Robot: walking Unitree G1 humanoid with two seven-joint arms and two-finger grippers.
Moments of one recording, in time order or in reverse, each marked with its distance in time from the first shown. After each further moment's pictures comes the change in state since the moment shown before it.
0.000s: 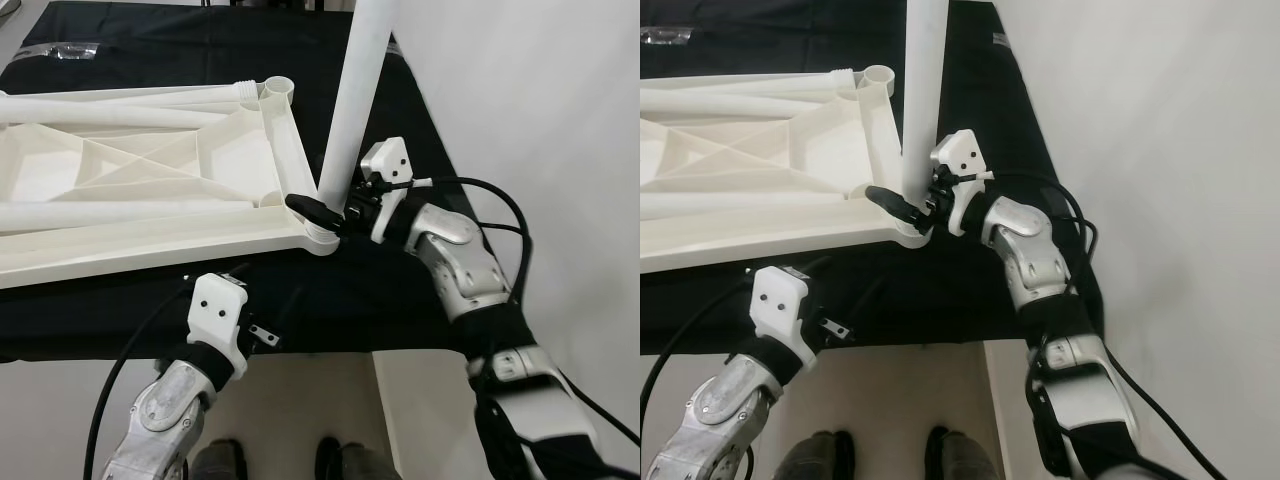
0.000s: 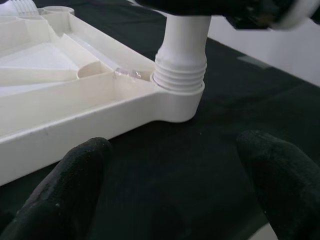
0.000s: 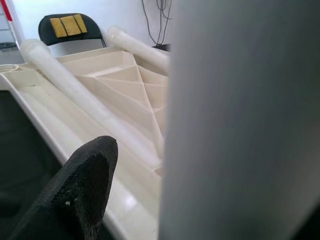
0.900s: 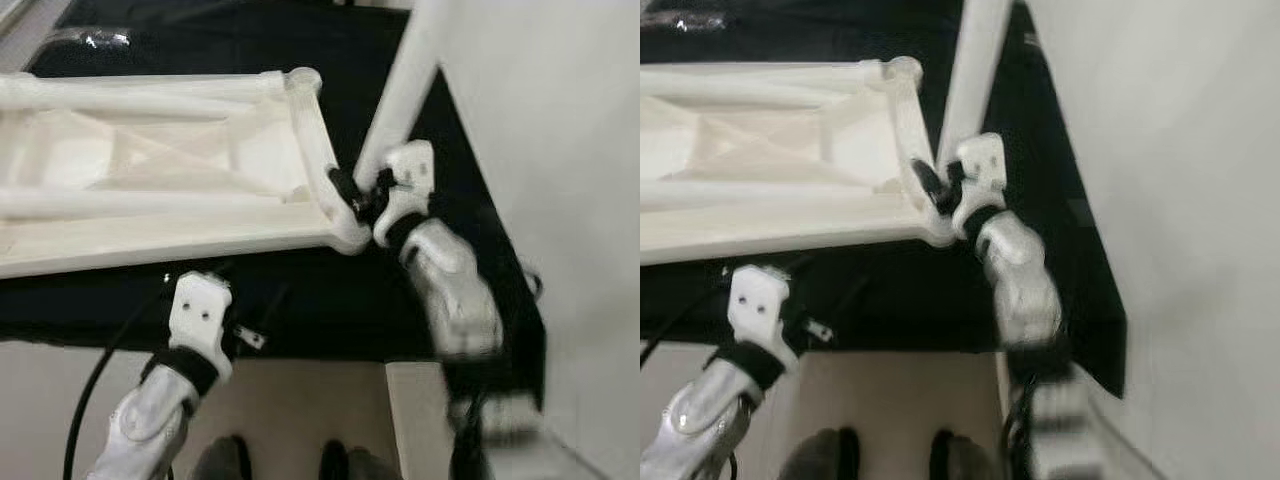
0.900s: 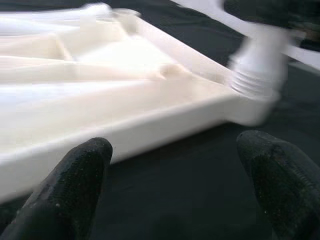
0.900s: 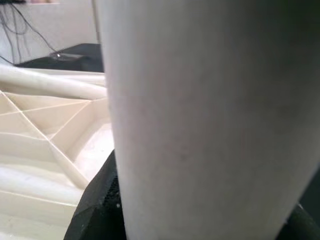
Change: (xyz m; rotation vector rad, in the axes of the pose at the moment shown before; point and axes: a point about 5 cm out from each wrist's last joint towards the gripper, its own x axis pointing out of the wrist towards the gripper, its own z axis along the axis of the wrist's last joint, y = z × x) left arm -0.007 0.013 0.010 0.017 -0.009 0.052; right arm -0.035 0.047 -0.018 0.094 0.040 -0.720
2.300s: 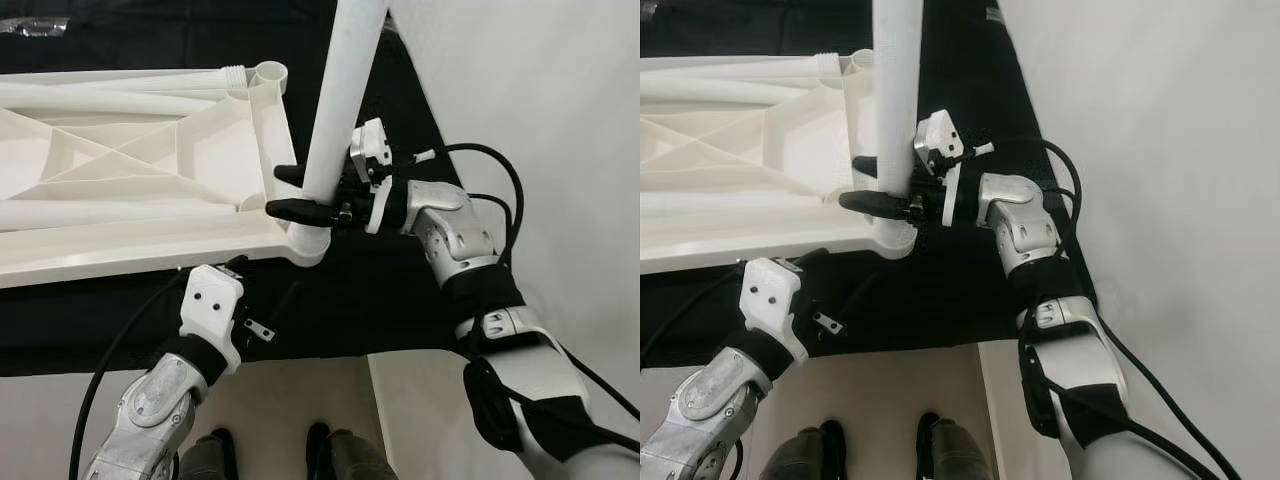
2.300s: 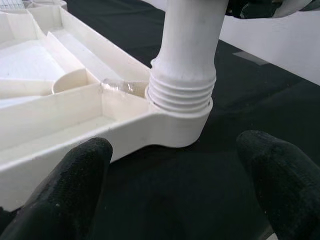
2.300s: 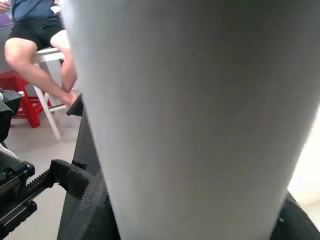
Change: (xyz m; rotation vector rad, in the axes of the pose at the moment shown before) left arm 0.010 -0.017 0.001 -0.012 -0.012 -0.093; right arm 0.052 -0.005 0.043 -0.053 -0.054 1.119
